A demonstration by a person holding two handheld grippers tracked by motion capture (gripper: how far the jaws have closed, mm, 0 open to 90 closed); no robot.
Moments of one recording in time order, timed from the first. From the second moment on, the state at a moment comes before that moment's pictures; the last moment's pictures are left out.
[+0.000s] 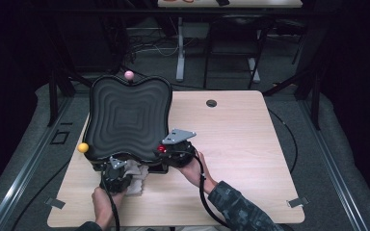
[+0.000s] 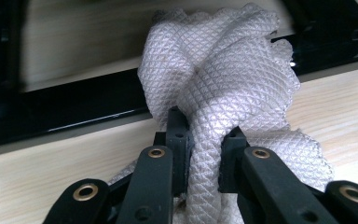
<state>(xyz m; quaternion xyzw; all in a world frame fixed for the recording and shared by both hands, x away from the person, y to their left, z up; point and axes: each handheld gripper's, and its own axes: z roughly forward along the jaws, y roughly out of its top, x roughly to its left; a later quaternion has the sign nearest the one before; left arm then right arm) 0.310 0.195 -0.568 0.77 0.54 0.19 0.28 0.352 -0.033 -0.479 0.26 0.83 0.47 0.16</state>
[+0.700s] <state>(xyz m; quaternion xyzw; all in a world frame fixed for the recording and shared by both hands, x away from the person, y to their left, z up) 0.310 0.156 -0.569 0.81 0.48 0.18 0.29 0.352 -0.032 -0.479 0.26 0.83 0.48 0.16</state>
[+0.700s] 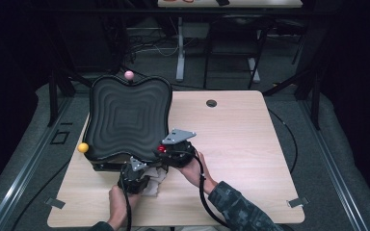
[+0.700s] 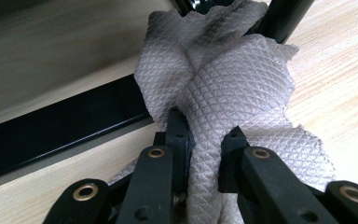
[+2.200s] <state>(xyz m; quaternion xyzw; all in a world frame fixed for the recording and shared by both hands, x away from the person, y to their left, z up) 0.310 0.281 -0.563 0.74 0.60 0.20 0.22 0.352 -0.032 -0.480 0.26 0.83 0.47 0.17</state>
